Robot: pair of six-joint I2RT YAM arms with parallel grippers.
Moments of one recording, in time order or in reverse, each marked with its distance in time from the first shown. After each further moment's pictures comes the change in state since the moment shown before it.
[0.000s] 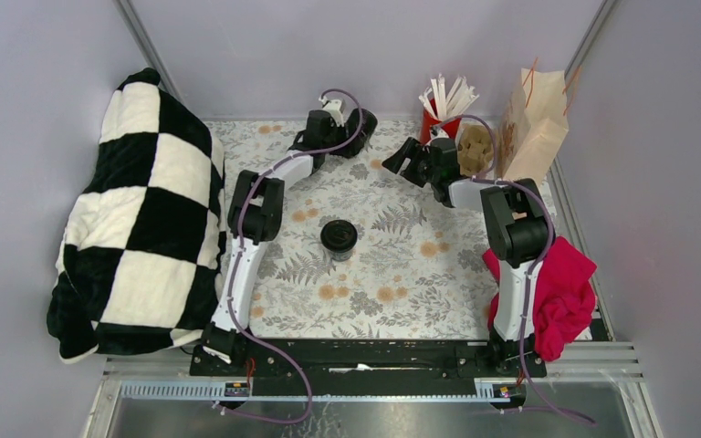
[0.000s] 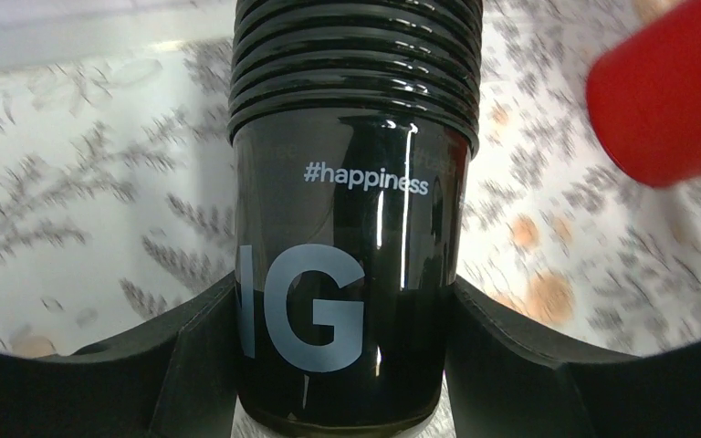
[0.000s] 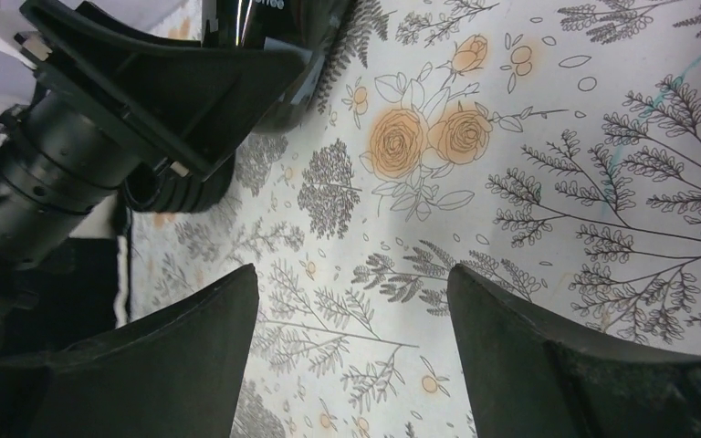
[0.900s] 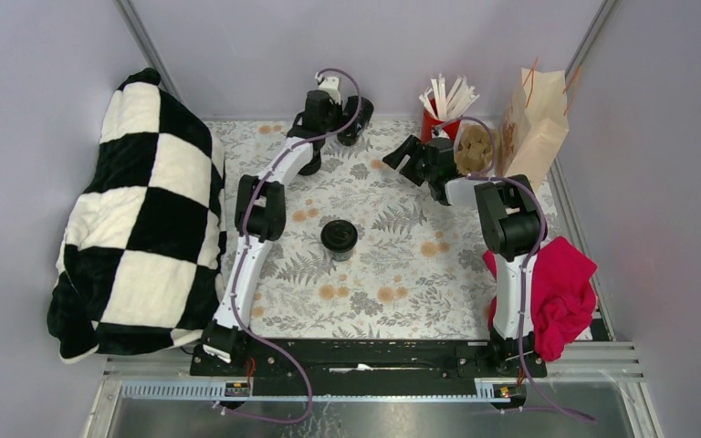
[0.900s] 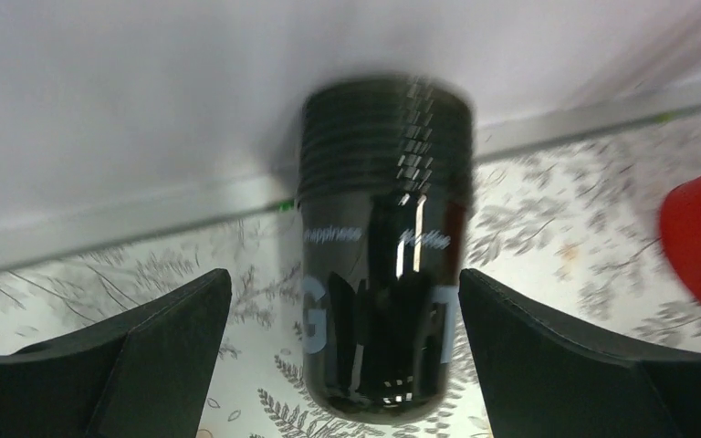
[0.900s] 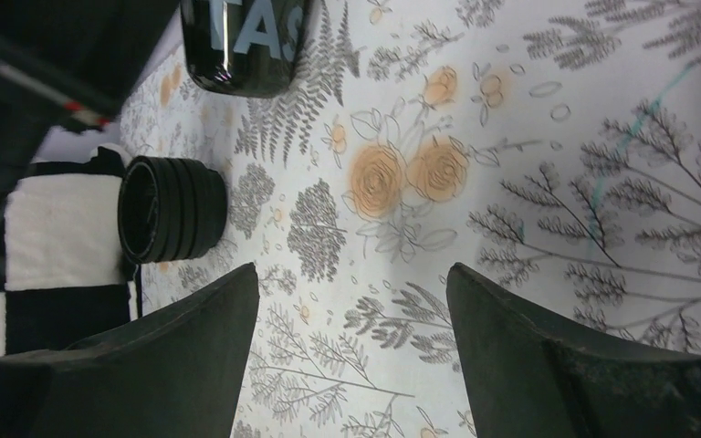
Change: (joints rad) left arm 0.019 0.057 0.304 -0.121 -0.143 0.097; right arm 0.000 0.070 0.076 -0.001 0.039 0.054
